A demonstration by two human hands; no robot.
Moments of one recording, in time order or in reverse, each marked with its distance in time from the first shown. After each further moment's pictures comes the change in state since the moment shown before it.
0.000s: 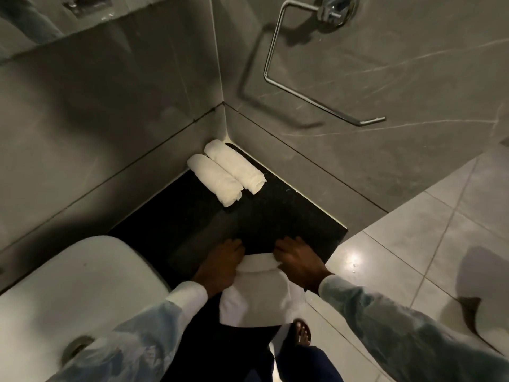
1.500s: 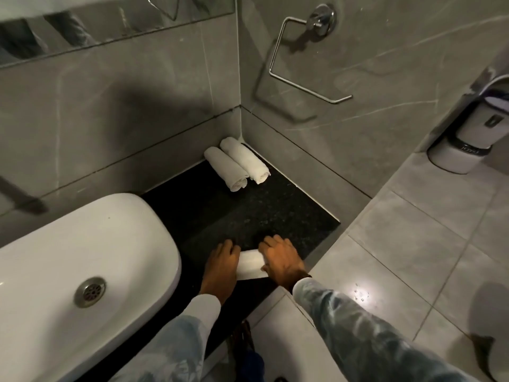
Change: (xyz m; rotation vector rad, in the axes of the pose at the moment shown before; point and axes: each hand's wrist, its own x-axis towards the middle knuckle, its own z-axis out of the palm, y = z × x) left_hand -0.072 0.089 0.048 -0.045 0.200 -0.418; right_hand -0.045 -0.064 -0.007 0.001 -0.016 0.073
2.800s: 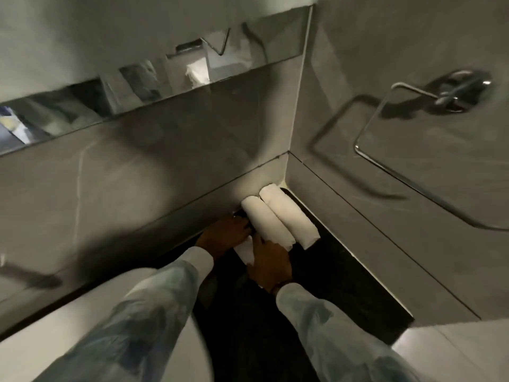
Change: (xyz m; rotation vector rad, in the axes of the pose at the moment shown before) left_hand 0.250 -0.161 -0.122 0.382 -0.126 0.409; right_hand 0.243 -0.053 -0.063 0.254 0.040 0.093
